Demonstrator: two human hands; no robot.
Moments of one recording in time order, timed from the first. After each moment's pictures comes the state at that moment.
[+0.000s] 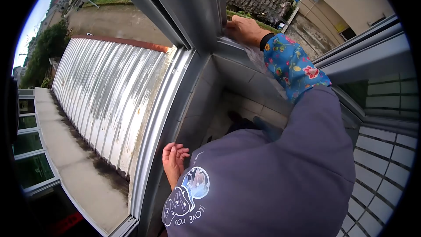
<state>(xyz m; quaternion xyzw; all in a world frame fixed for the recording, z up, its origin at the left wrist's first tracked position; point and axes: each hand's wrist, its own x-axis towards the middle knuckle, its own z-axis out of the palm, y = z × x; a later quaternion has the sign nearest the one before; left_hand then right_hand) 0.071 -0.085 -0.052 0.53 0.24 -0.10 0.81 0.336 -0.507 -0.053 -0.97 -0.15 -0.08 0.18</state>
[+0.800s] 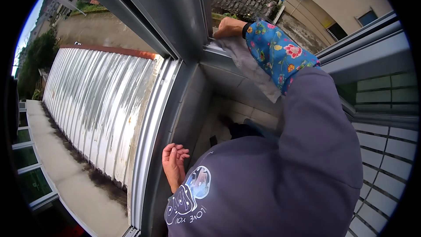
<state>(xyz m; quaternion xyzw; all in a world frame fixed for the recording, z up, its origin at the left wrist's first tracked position) 0.092 -0.116 -0.050 0.51 0.24 -0.13 0.81 0.384 -0.531 -0.049 -0.92 -0.01 0.18 0.33</state>
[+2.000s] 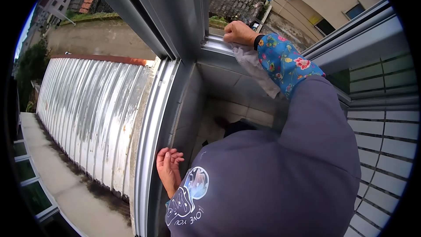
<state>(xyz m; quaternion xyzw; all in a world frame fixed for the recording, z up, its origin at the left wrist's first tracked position) 0.098 -0.090 -0.043 0.52 0.22 -0.14 0.81 0.326 -0.544 -0.035 -0.95 -0.04 0.02 0.31</state>
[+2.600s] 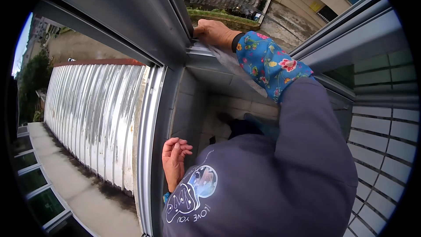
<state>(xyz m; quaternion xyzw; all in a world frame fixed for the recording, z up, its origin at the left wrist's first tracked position) 0.128 -0.144 -0.025 0.54 0.14 -0.25 0.79 0.345 -0.515 -0.058 -0.93 -0.20 -0.15 0.27</state>
